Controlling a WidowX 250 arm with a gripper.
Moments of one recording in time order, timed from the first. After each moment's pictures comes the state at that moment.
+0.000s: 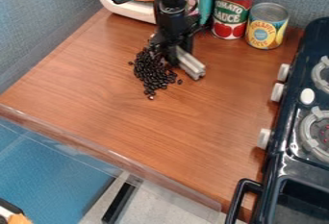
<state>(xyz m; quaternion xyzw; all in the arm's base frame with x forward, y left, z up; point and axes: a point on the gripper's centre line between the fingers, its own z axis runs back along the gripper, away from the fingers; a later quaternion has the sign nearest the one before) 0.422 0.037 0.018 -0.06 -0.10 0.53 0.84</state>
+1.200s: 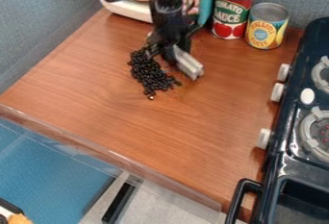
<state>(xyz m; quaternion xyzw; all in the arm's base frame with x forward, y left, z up) 0.418 0.033 0.032 -0.07 -0.11 0.51 0.85</state>
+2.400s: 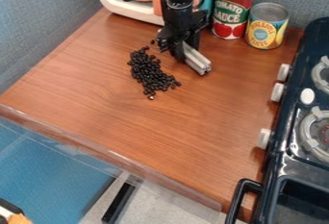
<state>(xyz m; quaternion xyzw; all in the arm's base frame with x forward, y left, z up) 0.442 0.030 0.021 -0.06 -0.10 0.51 0.85</state>
